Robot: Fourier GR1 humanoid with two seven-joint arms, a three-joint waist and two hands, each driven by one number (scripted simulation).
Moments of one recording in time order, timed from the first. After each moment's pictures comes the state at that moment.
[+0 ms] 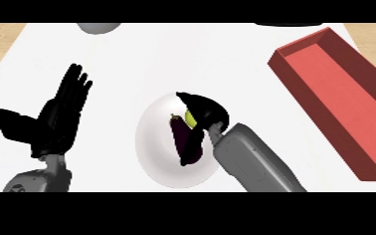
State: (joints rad) left arm -0.10 0.17 0.00 -1.67 0.16 0.17 0.22; right arm -0.62 0.00 0.53 -1.18 0.29 0.26 0.74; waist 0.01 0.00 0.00
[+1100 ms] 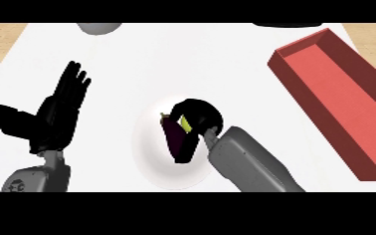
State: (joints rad) left arm -0.13 0.15 0.06 -1.64 0.15 0.12 0.21; right arm -0.64 -0.01 0.63 -1.11 0.34 0.19 0.62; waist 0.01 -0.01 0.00
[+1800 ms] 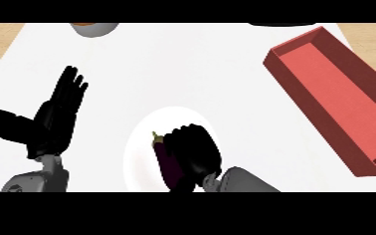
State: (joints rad) left arm -0.10 0.14 0.07 -1.66 0.14 0.12 0.22; right arm -0.48 -0.09 0.88 -1.46 0.70 0.11 0.65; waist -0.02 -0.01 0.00
